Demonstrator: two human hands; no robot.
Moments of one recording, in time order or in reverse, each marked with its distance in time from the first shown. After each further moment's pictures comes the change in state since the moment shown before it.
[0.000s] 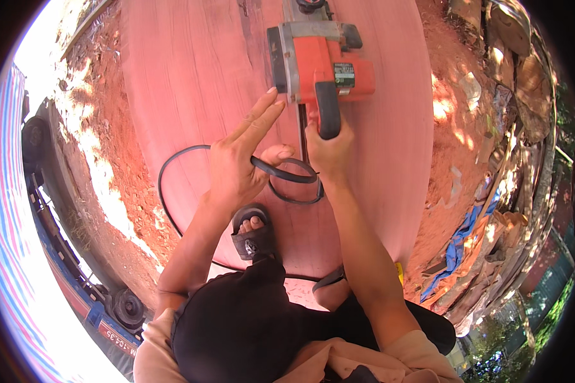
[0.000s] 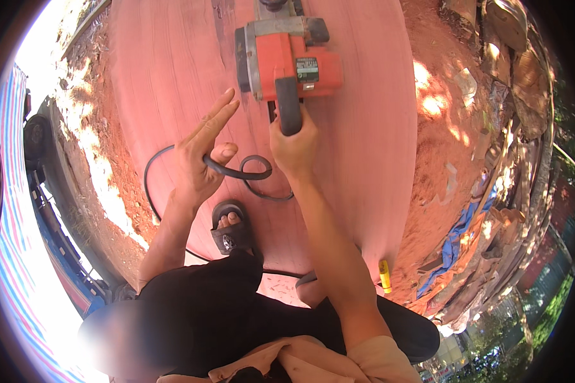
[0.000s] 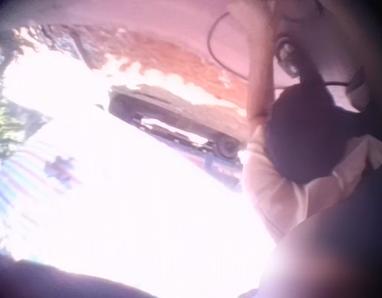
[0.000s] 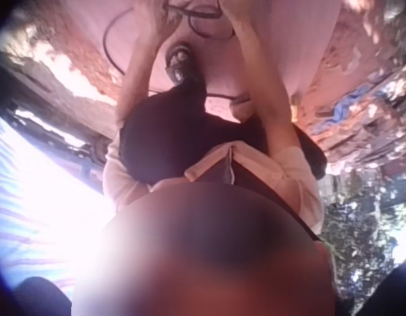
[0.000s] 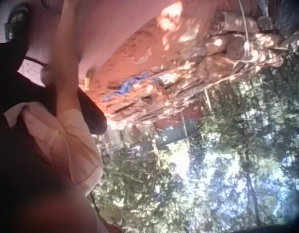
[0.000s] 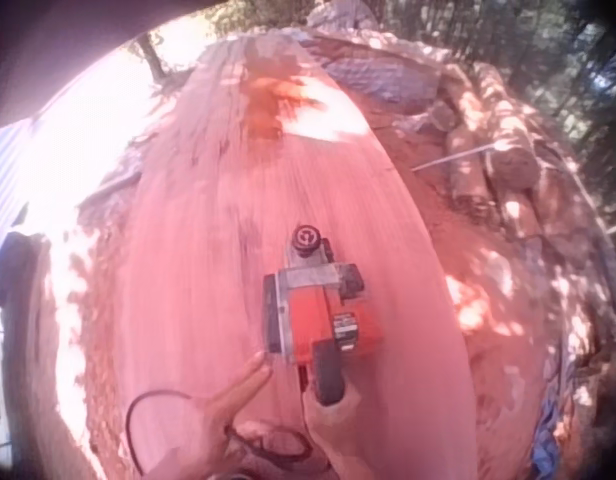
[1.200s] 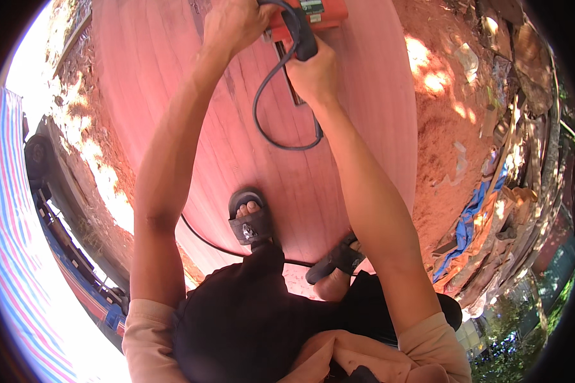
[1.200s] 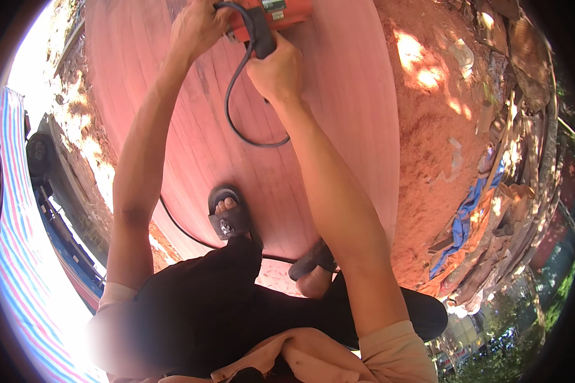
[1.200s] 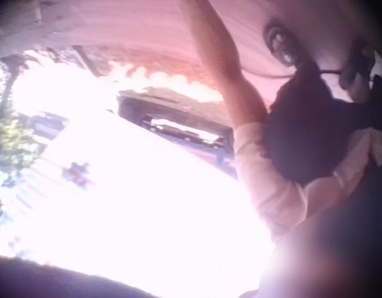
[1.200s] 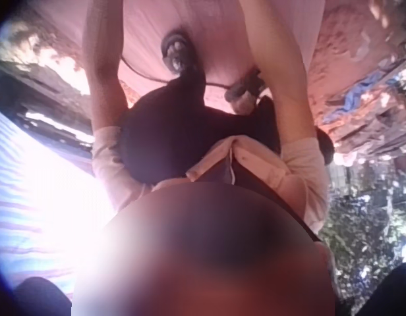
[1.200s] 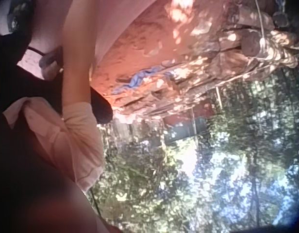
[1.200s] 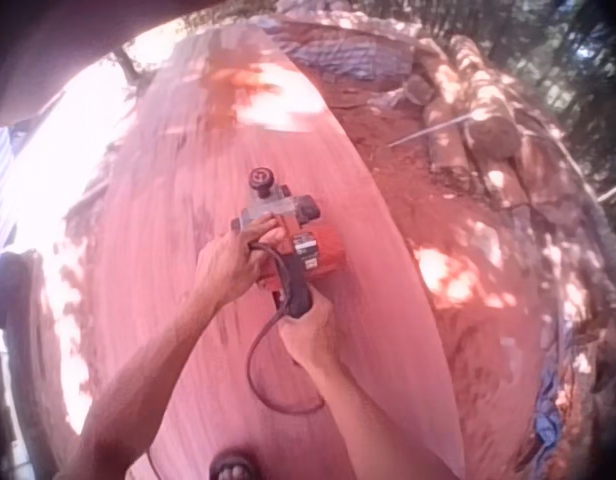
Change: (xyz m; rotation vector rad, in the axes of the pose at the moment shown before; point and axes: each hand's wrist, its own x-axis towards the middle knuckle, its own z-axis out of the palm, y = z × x) left_hand 0.197 -0.039 0.080 0.428 -0.244 -0.157; right_hand 0.104 0.004 -0.016 -0.063 -0.083 -0.018
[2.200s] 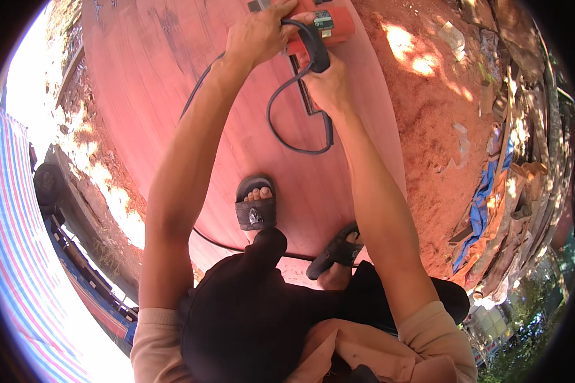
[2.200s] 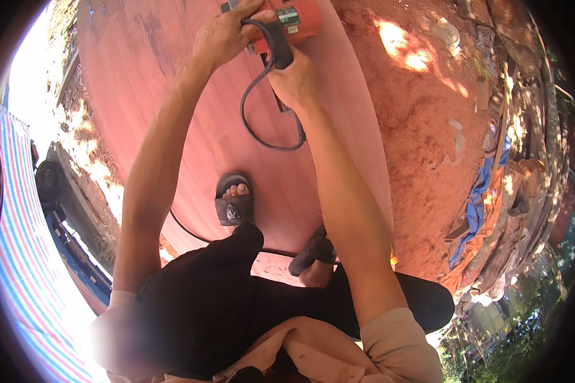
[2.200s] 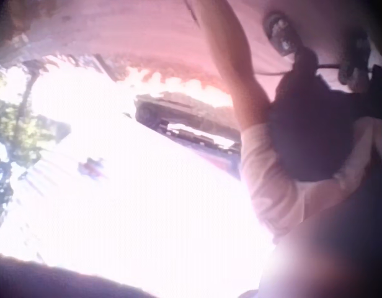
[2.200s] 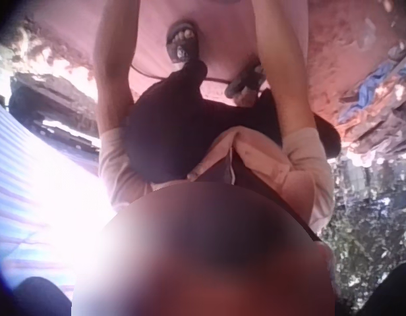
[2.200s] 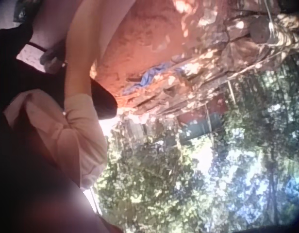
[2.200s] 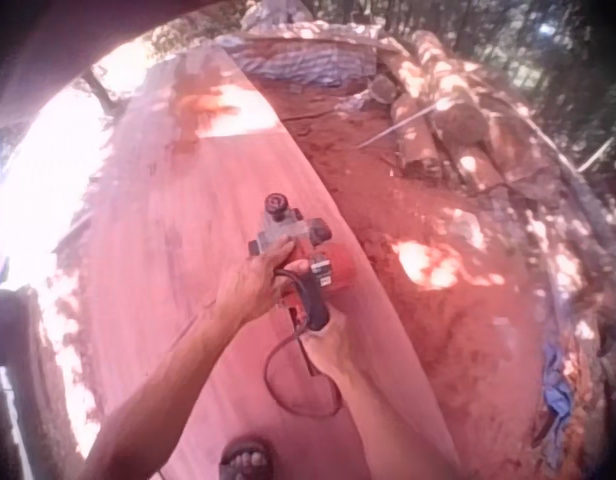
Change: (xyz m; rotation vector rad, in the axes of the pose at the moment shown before) left_hand -0.038 0.116 0.024 -0.080 -0.112 0.169; right_hand -0.035 0.045 -0.096 0.150 -0.008 0.096
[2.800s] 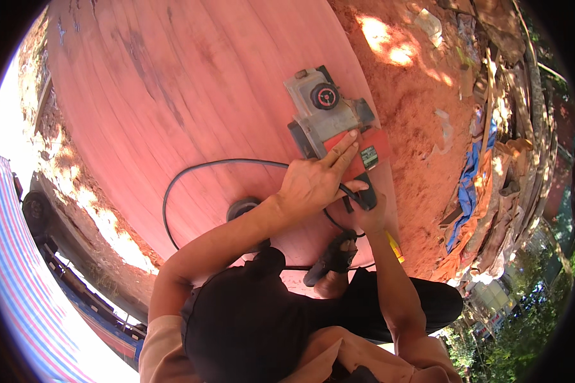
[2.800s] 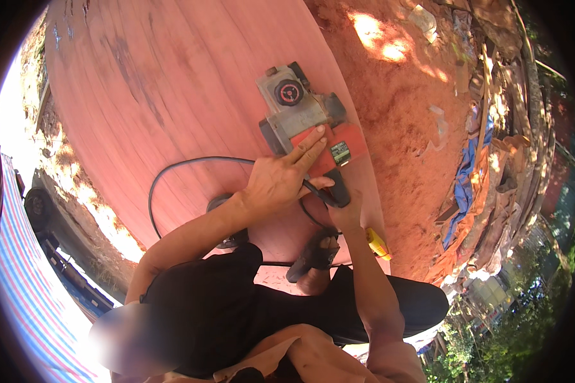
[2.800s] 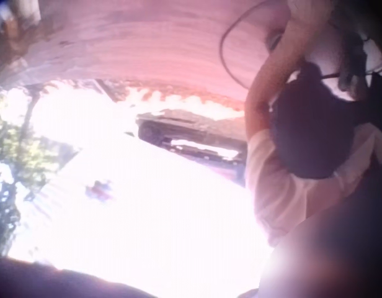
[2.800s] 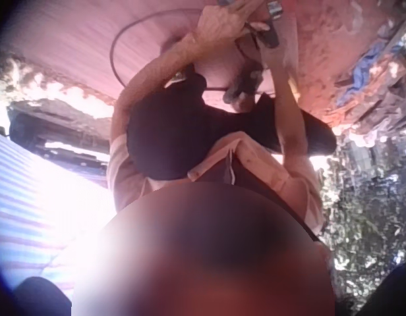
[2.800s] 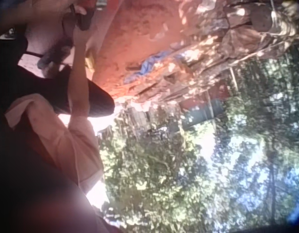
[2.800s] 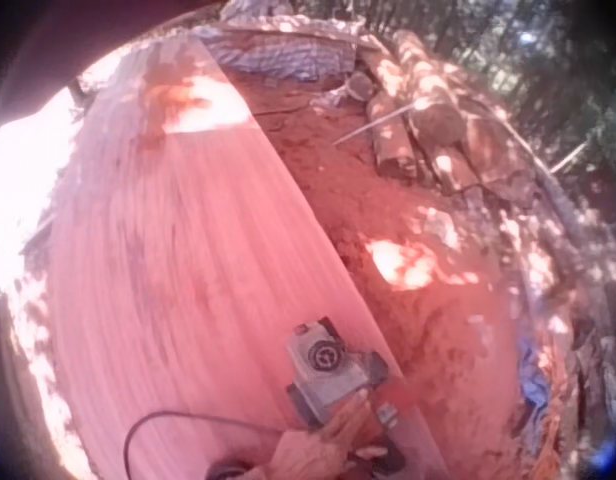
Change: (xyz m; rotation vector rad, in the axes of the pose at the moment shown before) left_hand -0.166 0.086 0.089 -0.288 -0.171 0.345; right_hand -0.228 0.051 -0.138 -0.106 0.056 0.257
